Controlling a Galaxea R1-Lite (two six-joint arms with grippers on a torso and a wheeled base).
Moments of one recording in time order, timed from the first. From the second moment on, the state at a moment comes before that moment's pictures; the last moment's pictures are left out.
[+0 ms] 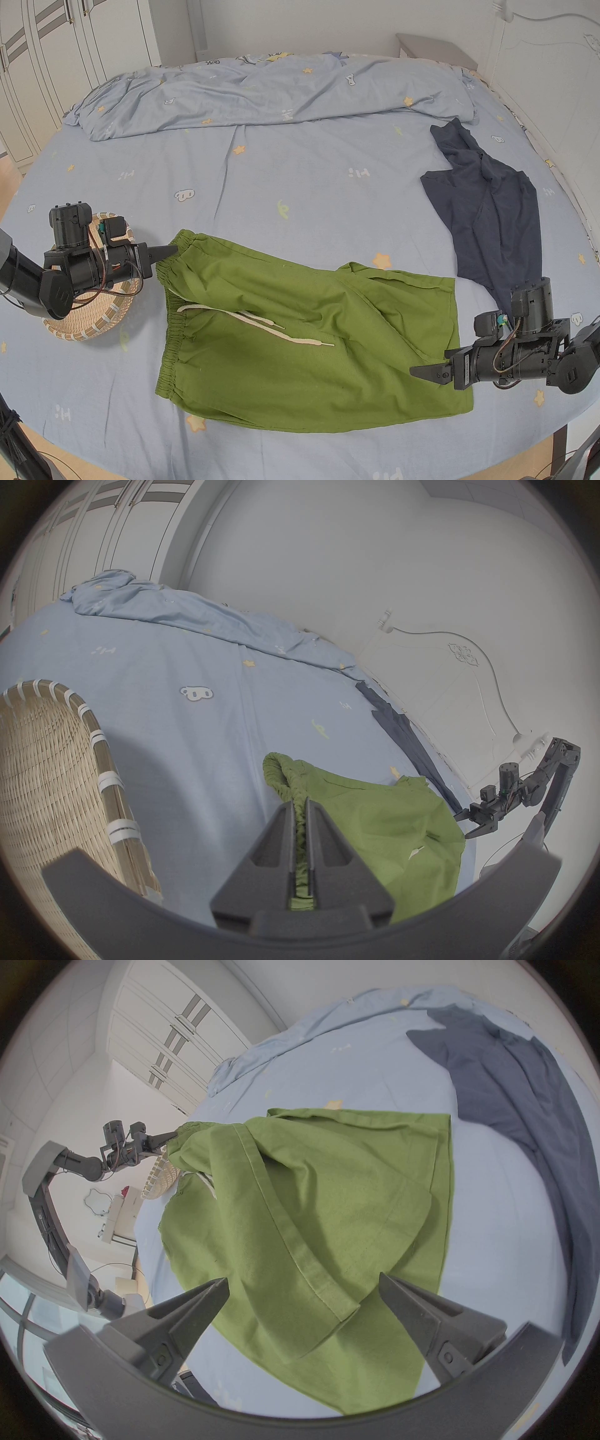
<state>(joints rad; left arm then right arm) 0.04 1.90 -0.92 -0.69 -0.66 -0.11 0.36 1.73 -0.44 -0.56 0.30 0.13</state>
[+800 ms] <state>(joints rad) 0.04 1.90 -0.91 -0.69 -0.65 -0.11 0.21 1.78 -0.50 -0.56 0.68 0.36</state>
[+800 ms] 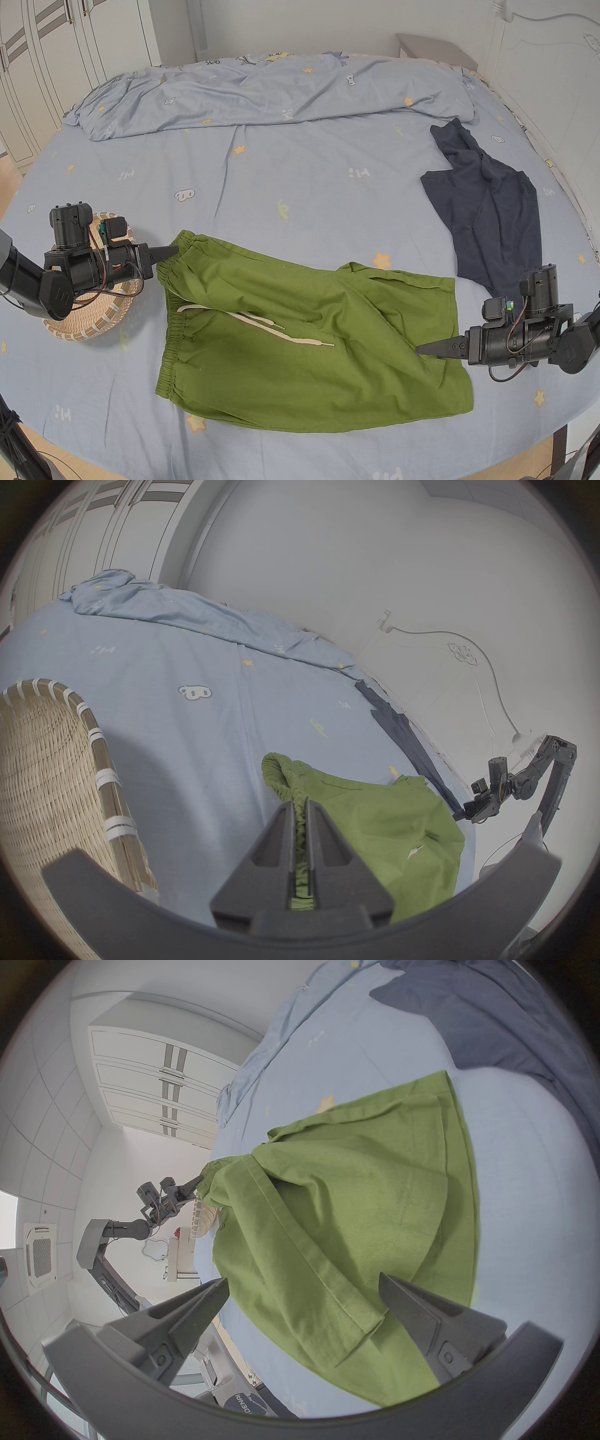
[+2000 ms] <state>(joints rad) 0.04 1.90 -0.91 -0.69 -0.65 -0.11 0.19 1.84 -0.49 -0.56 0.75 0.35</state>
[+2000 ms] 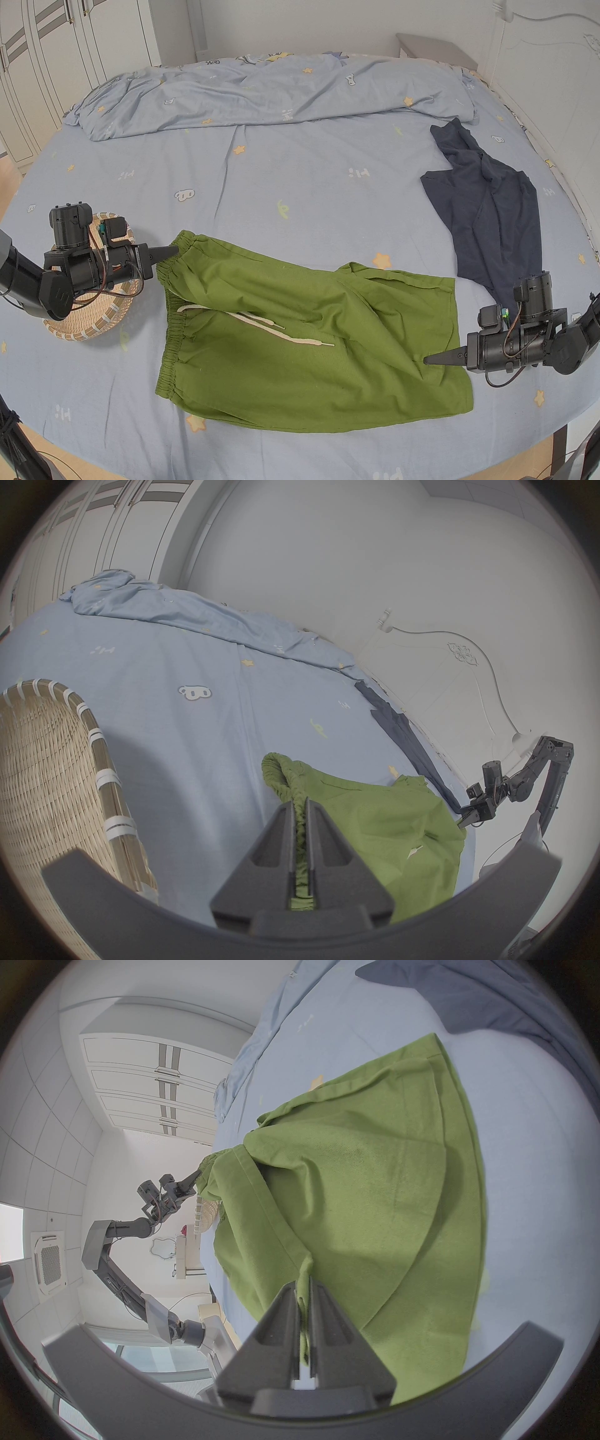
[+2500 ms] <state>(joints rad) 0.04 1.90 -0.93 -0.69 -0.65 -0.14 0.19 1.75 -0.71 -0.51 0.66 0.35</state>
